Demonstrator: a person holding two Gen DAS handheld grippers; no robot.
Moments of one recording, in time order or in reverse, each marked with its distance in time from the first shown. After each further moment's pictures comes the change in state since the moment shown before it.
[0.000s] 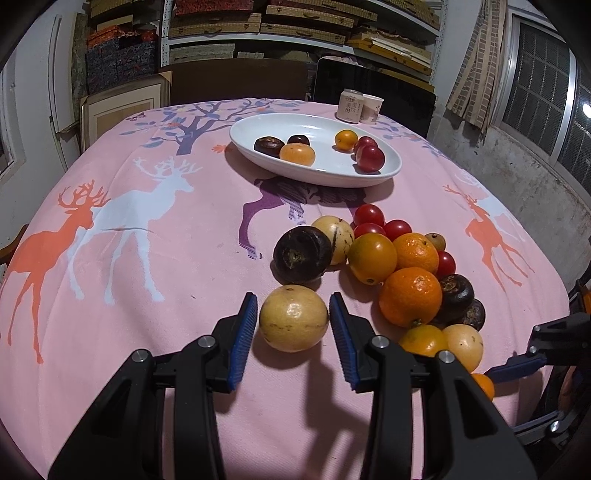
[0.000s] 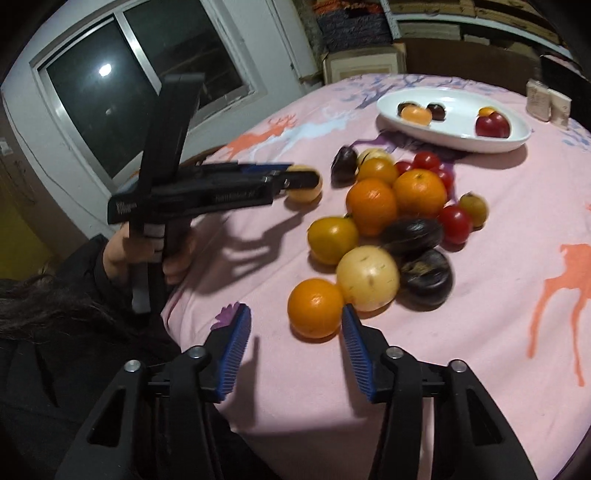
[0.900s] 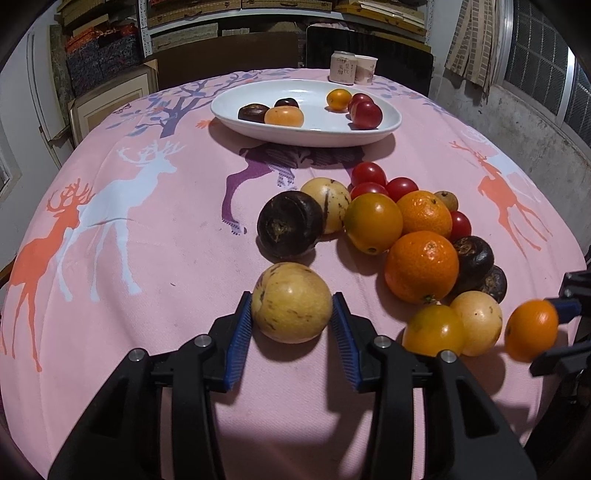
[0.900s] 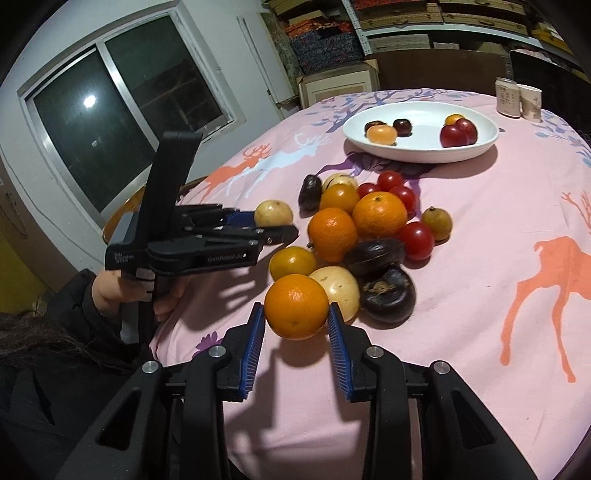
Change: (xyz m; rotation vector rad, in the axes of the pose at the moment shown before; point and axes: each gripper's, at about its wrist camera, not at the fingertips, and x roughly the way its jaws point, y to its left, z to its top) left arm 0.024 -0.017 -0.002 0.091 0.122 0.050; right arm -0.025 -0.024 0.002 0.093 -0.132 -0.026
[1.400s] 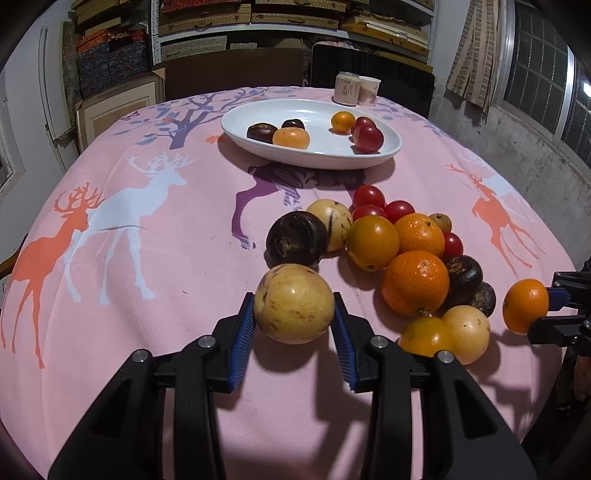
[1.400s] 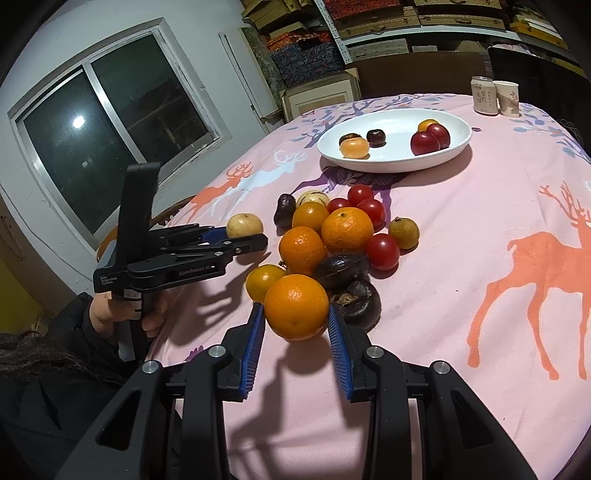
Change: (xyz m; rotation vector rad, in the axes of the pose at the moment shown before) left arm -0.015 0.008 -0.001 -0.044 -0.077 -0.019; right arm -0.008 -0.020 0.002 0.057 -0.044 -0.025
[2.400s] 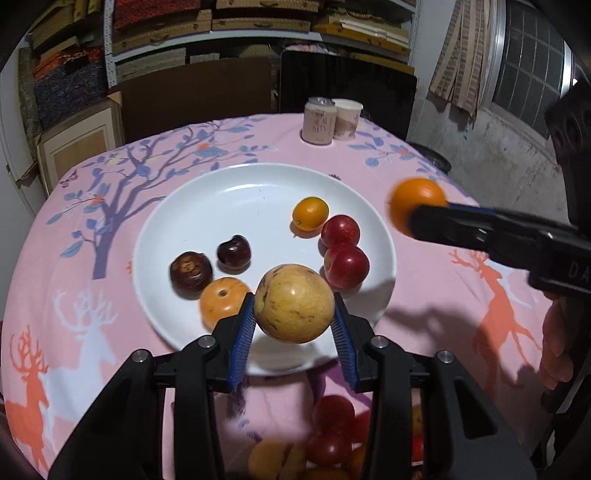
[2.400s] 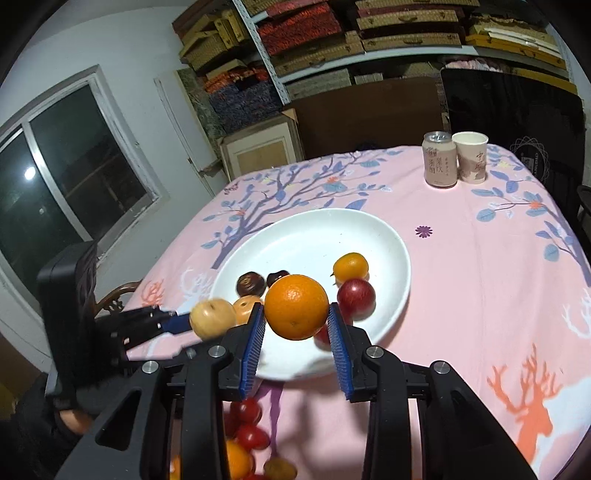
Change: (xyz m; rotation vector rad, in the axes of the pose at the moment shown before) left arm 0.090 -0.045 0.174 0.085 0.023 -0.070; right arm 0.053 -0.108 0.201 0.105 -0.103 -0.170
